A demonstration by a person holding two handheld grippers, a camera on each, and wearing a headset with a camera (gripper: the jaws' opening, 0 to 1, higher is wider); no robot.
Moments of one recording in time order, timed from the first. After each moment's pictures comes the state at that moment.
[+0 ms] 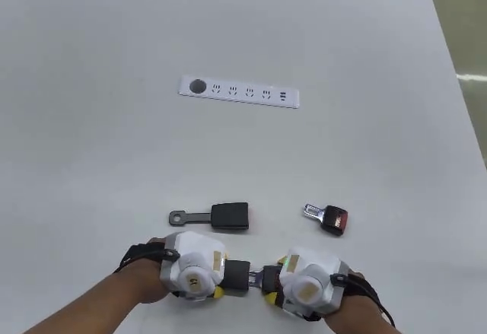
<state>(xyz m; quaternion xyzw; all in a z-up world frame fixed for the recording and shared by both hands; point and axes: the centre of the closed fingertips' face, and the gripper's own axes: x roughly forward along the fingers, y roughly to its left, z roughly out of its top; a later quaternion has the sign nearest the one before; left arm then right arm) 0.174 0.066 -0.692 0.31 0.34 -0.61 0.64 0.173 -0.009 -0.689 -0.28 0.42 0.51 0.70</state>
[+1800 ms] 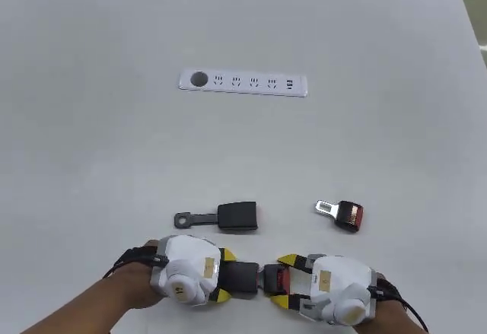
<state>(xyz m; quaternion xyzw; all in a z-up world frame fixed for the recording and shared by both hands) 0.178 0.070 -0.692 0.29 0.30 -0.65 0.64 0.175 0.009 -0.689 -0.24 0.29 0.60 0.70</state>
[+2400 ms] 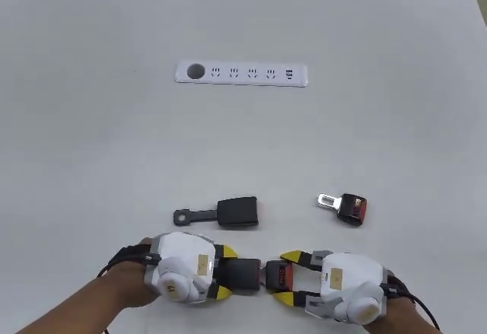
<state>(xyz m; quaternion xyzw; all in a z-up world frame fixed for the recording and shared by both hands) 0.178 0.071 -0.692 0.28 0.30 -0.65 0.64 0.175 0.008 -0.687 -0.22 0.28 0.61 0.71</state>
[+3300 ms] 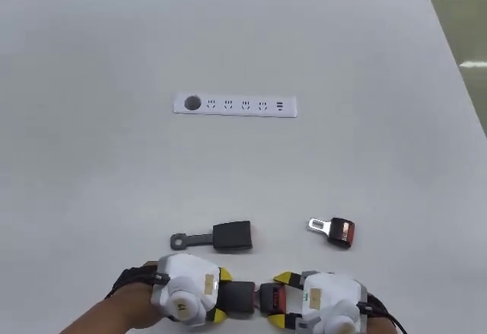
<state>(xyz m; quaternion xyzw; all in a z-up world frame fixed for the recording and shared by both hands) 0.175 0.067 -0.691 0.30 0.33 -0.64 0.63 0.175 0.009 -0.689 -0.27 0.30 0.59 0.69</state>
